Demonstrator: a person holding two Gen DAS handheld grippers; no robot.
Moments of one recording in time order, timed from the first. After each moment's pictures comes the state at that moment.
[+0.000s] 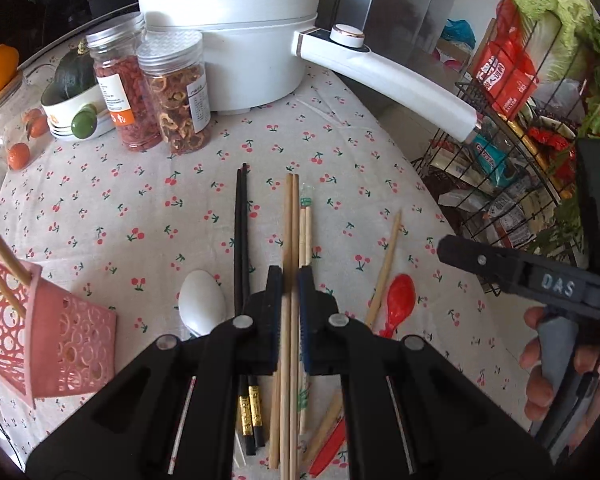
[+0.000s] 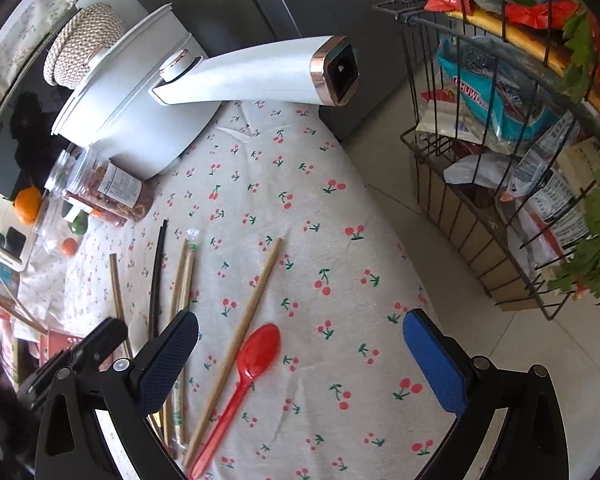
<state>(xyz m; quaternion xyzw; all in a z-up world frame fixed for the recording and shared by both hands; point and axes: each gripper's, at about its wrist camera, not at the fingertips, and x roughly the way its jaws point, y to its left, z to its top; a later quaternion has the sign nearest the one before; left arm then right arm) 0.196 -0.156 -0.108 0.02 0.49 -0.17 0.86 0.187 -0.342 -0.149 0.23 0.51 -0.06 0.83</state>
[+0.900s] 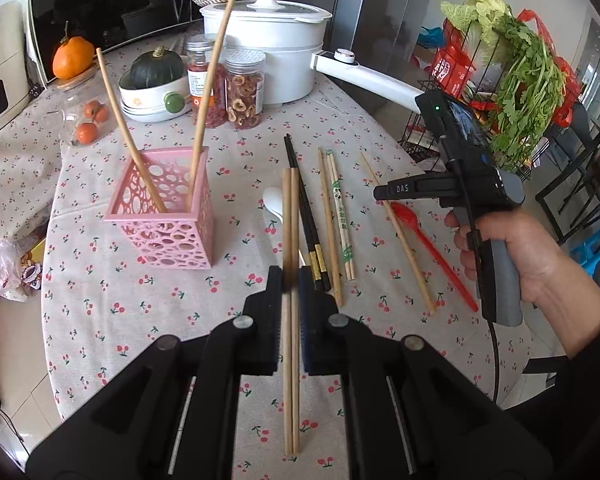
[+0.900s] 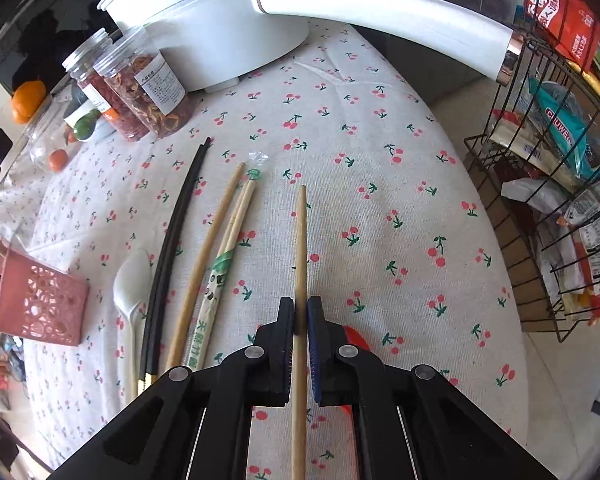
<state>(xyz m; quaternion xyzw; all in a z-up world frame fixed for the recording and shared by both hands) 0.087 -0.050 -0.068 0.02 0.45 -0.19 0.87 0.199 -0.244 -0.165 0.11 0.54 -0.03 0.84</state>
